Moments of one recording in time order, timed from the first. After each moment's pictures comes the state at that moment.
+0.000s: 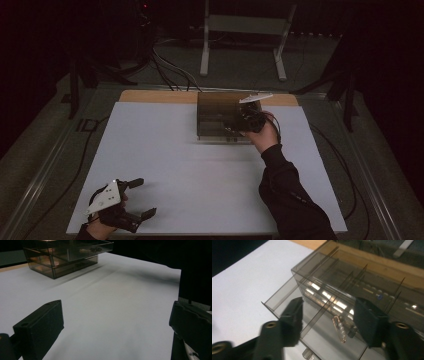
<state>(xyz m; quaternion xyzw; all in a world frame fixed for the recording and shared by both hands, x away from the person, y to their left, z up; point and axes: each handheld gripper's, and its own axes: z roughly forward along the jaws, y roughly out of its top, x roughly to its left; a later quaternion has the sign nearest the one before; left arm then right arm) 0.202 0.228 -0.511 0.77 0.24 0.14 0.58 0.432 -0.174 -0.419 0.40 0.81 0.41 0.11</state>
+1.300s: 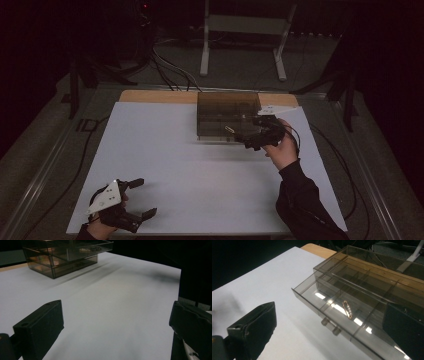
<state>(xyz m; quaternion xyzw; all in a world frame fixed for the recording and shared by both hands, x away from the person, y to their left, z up) 0.202 0.227 -0.511 0.77 0.24 0.14 0.58 0.373 -0.211 -0.398 0.36 0.80 0.46 0.12</state>
